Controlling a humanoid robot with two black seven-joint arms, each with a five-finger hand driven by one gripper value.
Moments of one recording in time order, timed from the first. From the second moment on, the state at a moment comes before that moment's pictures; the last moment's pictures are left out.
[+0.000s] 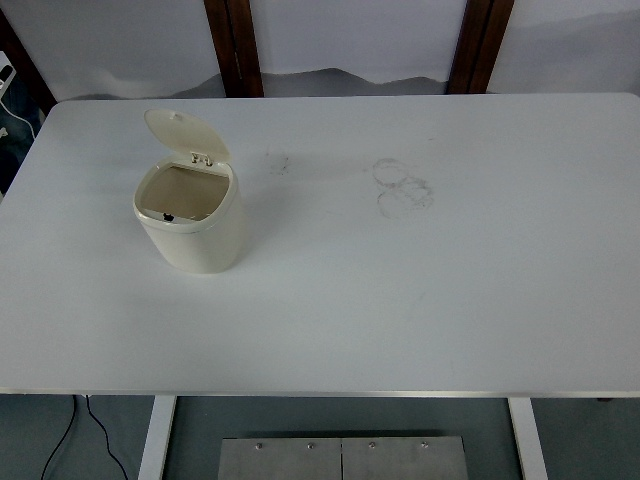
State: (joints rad) left arm -0.93 0.55 -0.70 -0.36 -0.38 -0.38 -0.10; right arm 0.06 0.00 0.22 0.16 -0.38 -0.02 -0.06
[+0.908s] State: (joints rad) left arm -0.88 0.54 -0.69 -0.36 -0.37 -0.44 -0.09; right arm 0.06 0.00 0.22 0.16 -0.38 -0.02 -0.06
